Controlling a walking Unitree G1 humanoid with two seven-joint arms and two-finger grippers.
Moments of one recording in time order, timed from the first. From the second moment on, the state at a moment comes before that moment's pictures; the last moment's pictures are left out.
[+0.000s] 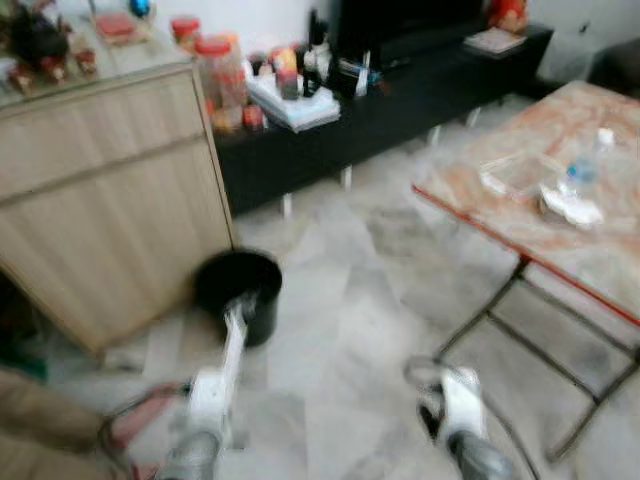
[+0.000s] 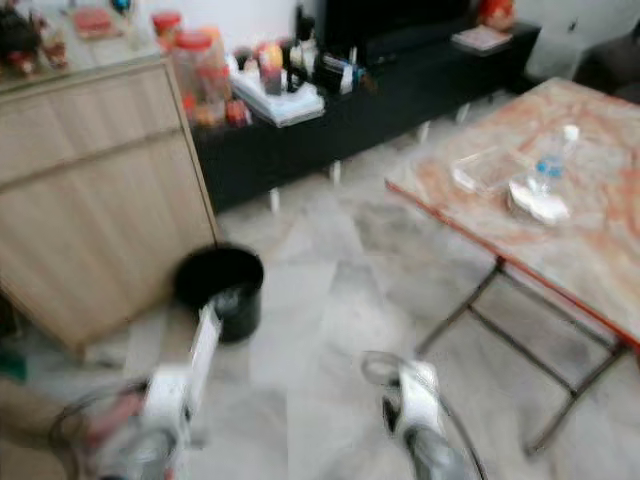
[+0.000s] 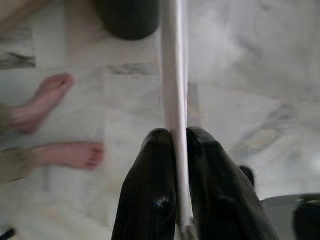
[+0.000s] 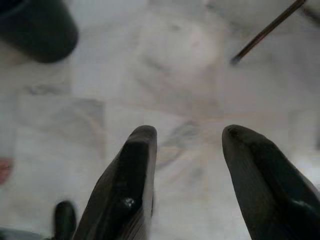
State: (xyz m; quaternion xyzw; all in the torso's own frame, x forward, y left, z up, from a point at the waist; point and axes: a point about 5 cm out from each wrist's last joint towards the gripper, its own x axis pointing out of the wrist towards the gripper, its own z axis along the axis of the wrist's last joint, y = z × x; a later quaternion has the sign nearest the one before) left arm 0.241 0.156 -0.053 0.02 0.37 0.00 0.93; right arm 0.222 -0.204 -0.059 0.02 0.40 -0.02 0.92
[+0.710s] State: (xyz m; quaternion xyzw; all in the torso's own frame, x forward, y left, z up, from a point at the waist) left arm 0.241 0.161 -0.052 0.02 0.37 0.00 0.93; right arm 0.224 -0.200 -0.059 0.03 0.40 -0.02 0.92
